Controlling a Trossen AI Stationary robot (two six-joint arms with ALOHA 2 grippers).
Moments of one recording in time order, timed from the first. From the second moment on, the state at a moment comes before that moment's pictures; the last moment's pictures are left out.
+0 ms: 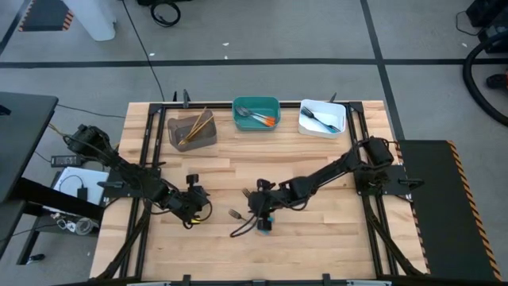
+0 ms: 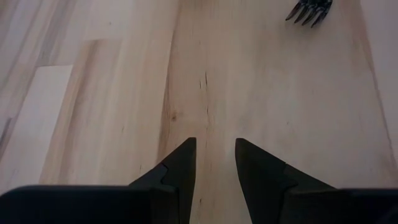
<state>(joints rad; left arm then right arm) -0.58 1.34 0.42 -0.09 -0.55 -0.43 0.28 1.96 1.18 -0.02 0.15 0.28</state>
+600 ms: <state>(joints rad) -0.66 1.34 0.58 -0.22 -0.52 -0.39 0.34 2.09 1.32 -0.05 0.22 0.34</state>
